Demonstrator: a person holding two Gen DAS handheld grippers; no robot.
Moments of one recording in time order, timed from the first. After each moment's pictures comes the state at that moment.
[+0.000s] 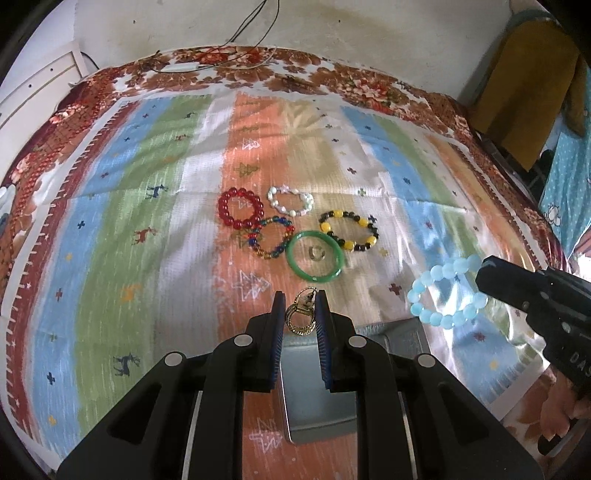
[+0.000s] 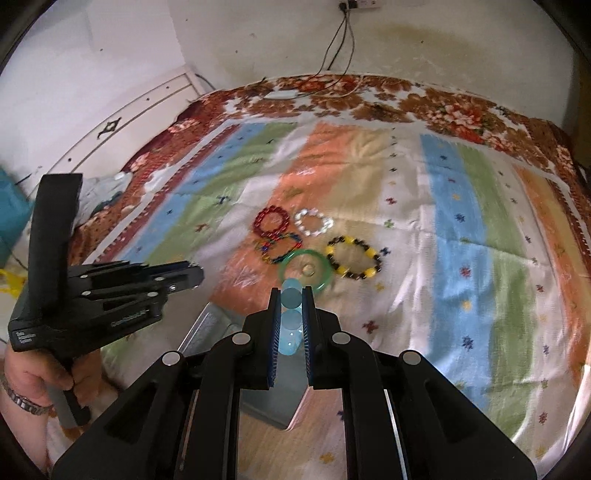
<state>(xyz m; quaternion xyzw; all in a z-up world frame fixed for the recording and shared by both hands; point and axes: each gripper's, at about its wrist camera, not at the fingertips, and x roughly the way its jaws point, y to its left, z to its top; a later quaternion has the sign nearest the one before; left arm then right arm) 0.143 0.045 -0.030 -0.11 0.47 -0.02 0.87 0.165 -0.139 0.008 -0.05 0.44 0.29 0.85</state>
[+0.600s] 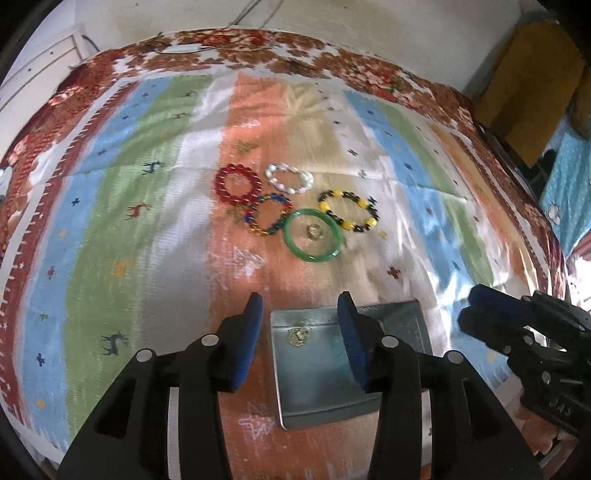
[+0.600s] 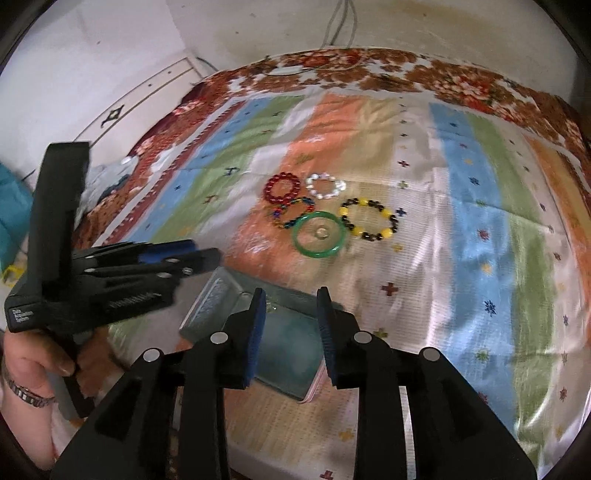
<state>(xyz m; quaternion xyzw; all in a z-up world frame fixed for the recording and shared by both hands) 0.140 0.045 -0.042 -0.13 0.49 -0.02 0.86 0.151 -0.145 -0.014 -0.04 0.48 0.29 0.83</state>
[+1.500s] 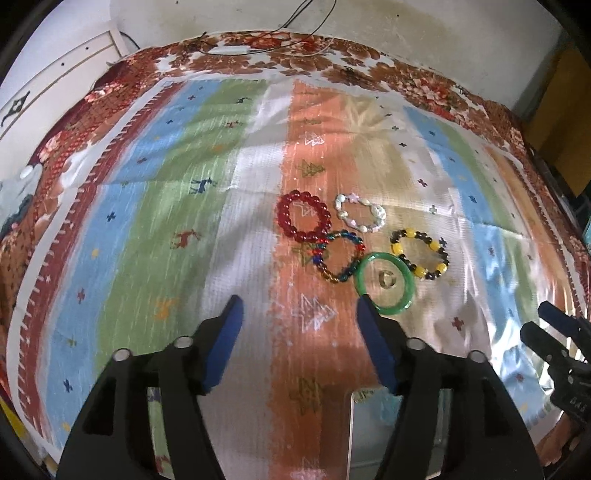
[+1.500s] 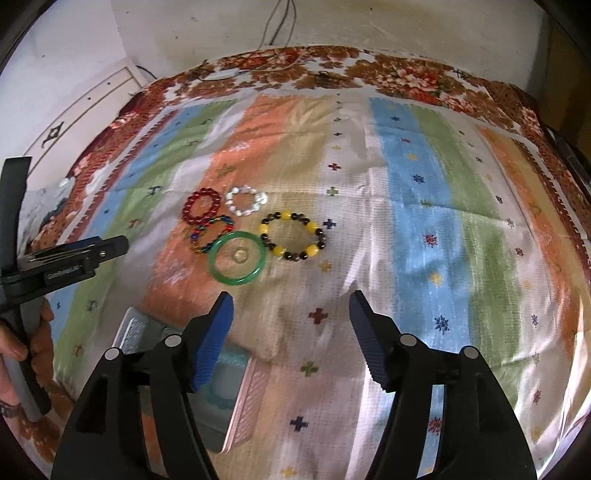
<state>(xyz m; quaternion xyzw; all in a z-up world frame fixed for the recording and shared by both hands) 0.192 0.088 -0.054 -0.11 0.50 0.07 0.86 0.209 -0.162 -0.036 -0.05 0.48 0.18 0.86</state>
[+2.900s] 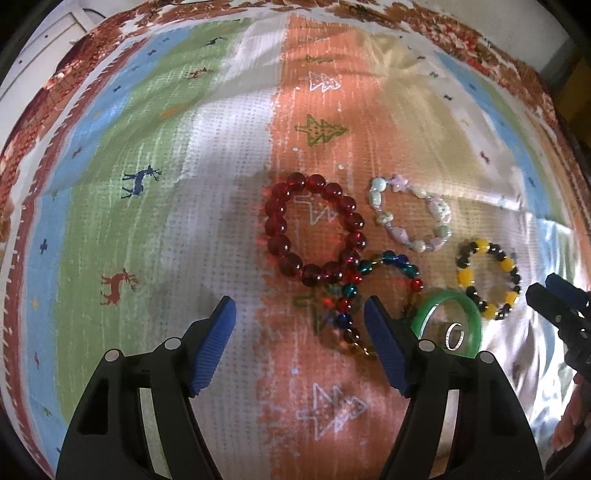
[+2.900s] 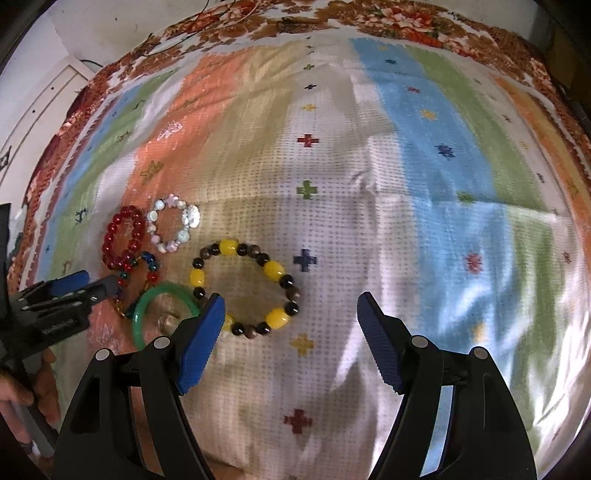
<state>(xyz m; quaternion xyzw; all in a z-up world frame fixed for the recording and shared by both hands) 0.297 0.098 -0.139 -0.10 0.59 0.06 0.80 0.327 -0.140 -0.115 -0.02 0.57 0.14 0.81</state>
